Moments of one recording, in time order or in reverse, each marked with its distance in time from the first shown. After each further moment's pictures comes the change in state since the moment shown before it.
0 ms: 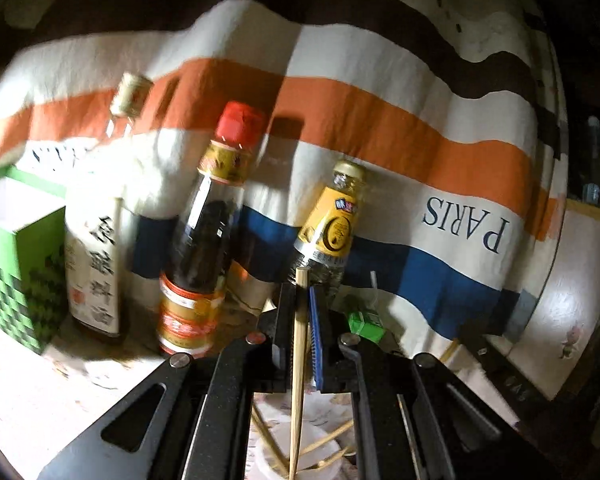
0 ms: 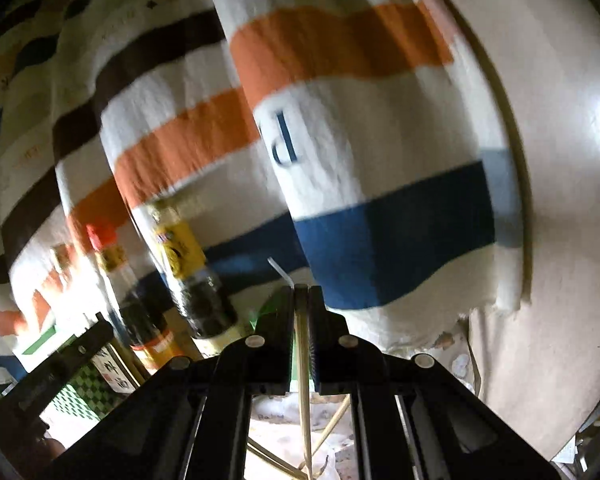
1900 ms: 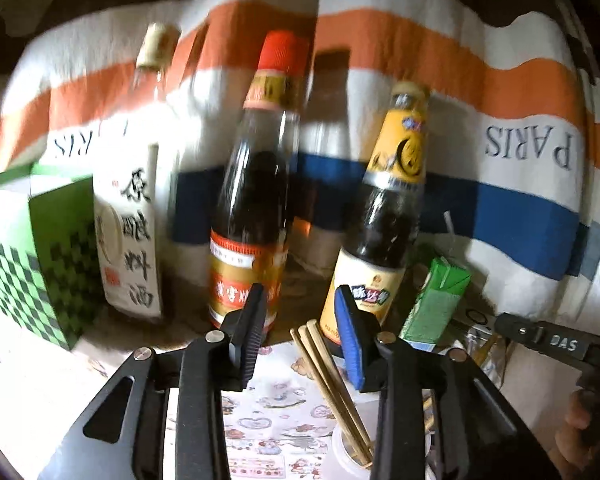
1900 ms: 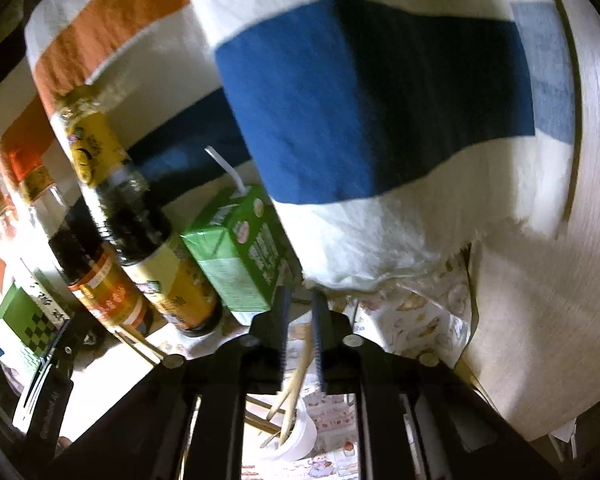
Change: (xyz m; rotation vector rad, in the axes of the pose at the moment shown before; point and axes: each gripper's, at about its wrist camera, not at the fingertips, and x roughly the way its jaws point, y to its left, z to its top) left arm 0.025 0.023 -0.037 0.155 0.045 0.196; right arm 0.072 -0.023 -0.027 0.001 0.343 -0.073
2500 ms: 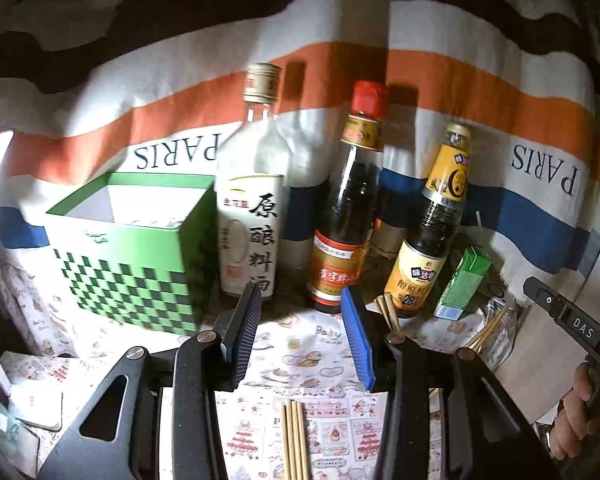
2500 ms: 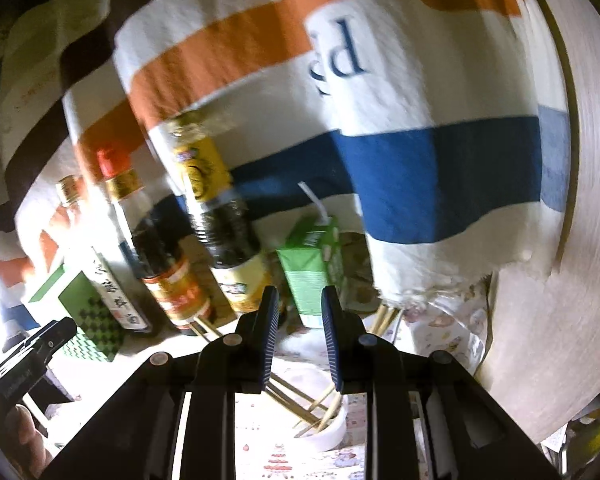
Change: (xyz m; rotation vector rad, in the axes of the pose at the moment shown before) left arm -0.076 0.063 0.045 0.005 0.164 0.122; right arm -0.059 0.039 -0.001 -0.112 -0.081 0.122
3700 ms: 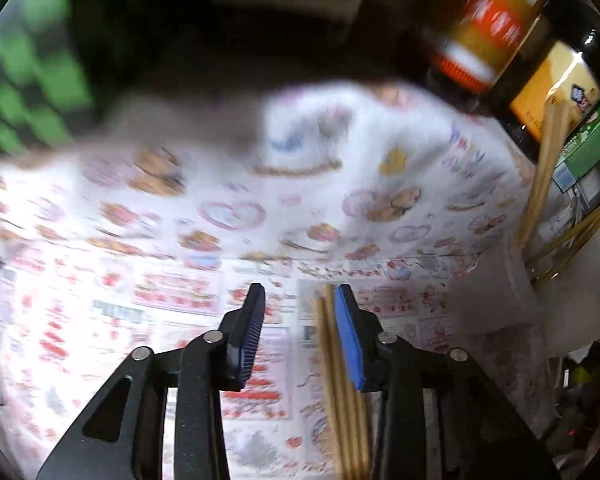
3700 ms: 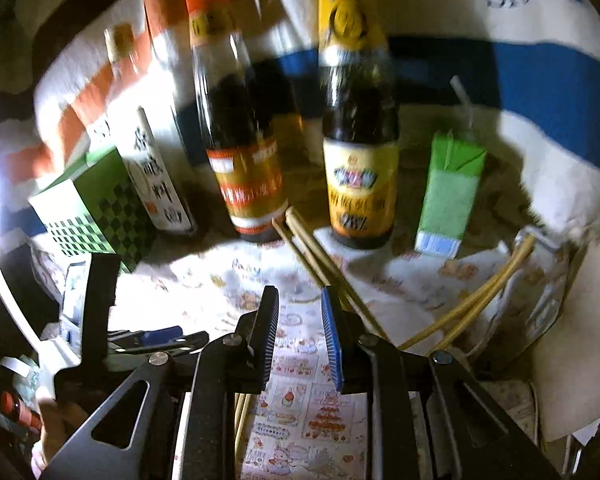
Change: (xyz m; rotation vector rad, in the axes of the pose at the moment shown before) left arm 0.178 0.065 -0.103 -0.073 0.629 -0.088; right arm 0.066 0.096 -0.060 -0.189 0.284 0.079
